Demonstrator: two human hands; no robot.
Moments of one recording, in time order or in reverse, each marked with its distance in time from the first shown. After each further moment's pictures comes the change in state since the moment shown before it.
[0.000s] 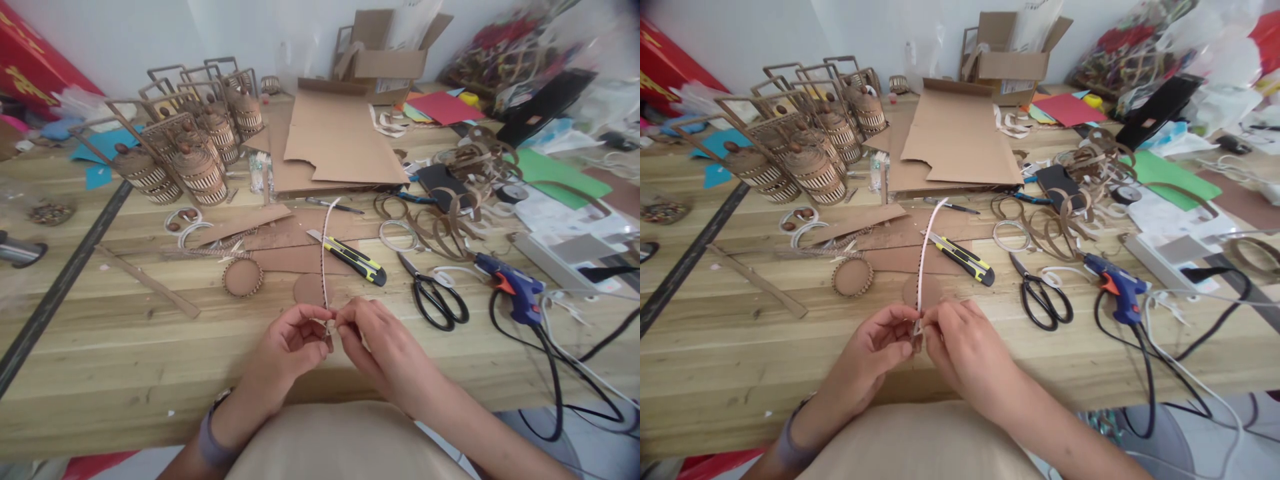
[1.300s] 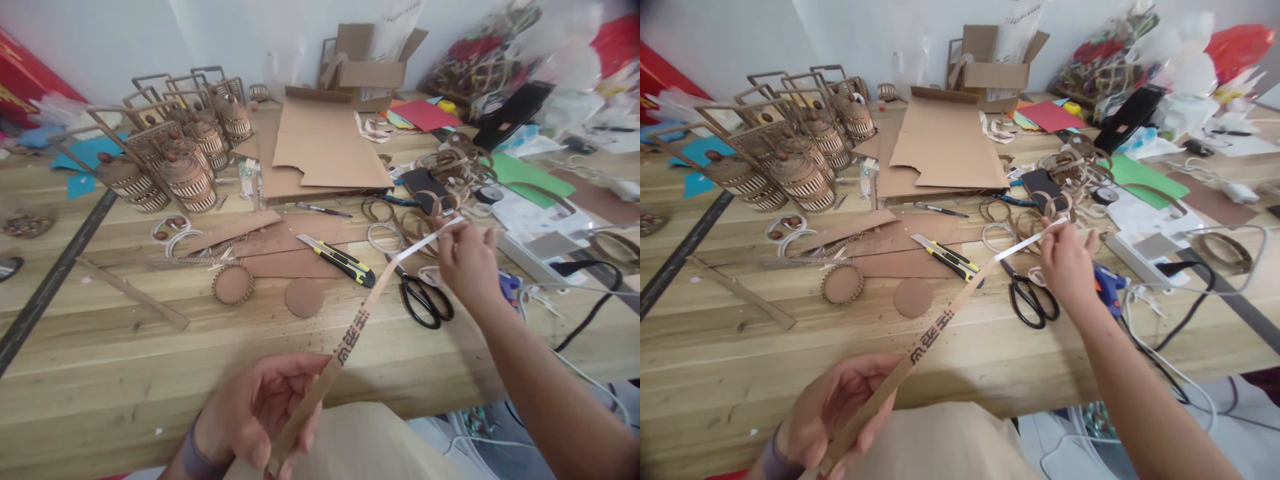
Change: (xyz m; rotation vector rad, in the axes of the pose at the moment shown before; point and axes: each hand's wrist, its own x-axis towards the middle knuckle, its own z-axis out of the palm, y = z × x) left_hand -0.024 0.002 -0.027 -0.407 -0.595 -0.381; right_hand 0.005 0.149 -0.094 -0.575 0.517 0.424
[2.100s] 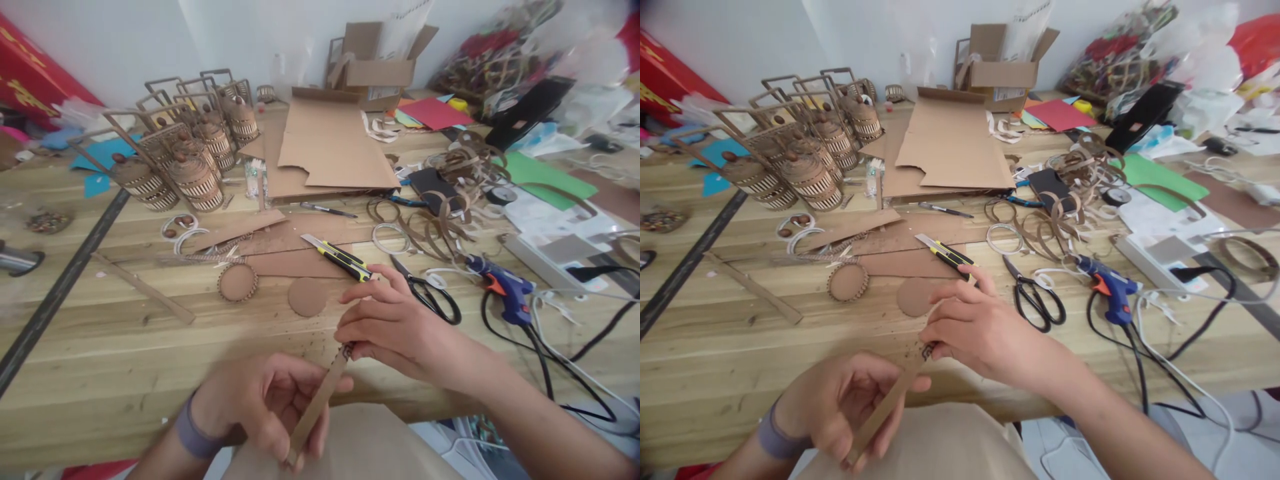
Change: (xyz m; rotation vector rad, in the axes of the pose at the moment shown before) left_hand 0.004 0.017 0.004 0.176 0.043 -0.212; right_hand -0.043 -0.119 -0.049 0.466 -0.643 -0.875
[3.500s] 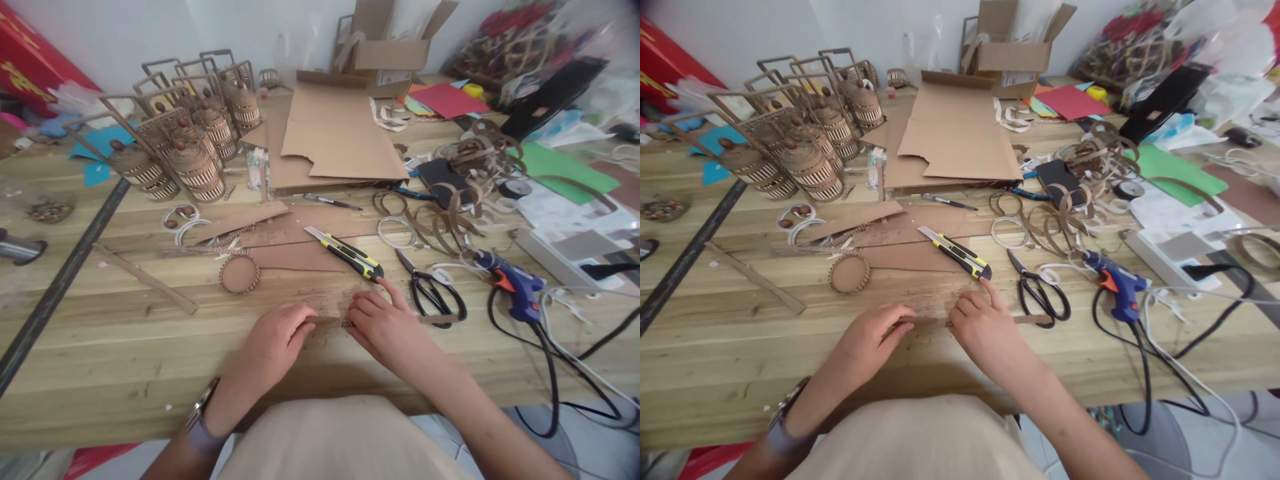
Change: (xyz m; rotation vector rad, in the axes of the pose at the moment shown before) left_hand 0.027 0.008 -0.010 1.581 0.854 0.299; right_hand -0.027 0.018 0.073 -0.495 -0.038 0.245
